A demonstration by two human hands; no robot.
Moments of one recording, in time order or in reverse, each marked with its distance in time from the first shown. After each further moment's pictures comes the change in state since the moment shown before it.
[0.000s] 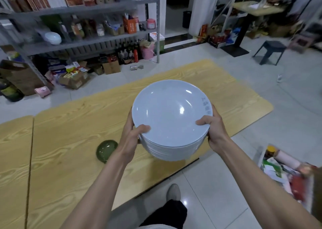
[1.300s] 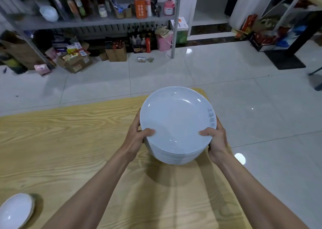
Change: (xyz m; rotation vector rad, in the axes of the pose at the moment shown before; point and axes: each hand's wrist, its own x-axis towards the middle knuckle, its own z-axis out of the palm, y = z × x) left_hand 0.449 -0.036 0.293 -0.014 0.204 -0.102; right_hand 0.507 -0.060 -0.267 -0.025 -0.138 0.208
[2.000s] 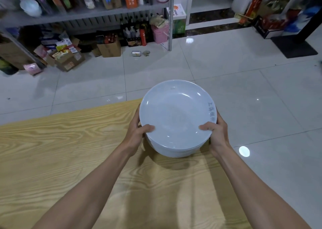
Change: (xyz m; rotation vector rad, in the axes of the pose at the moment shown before) left_hand 0.110 -0.032 0.040 -0.016 0.045 -0.043; right_hand 0.114 0.006 -0.042 0.047 -0.005 -0.041
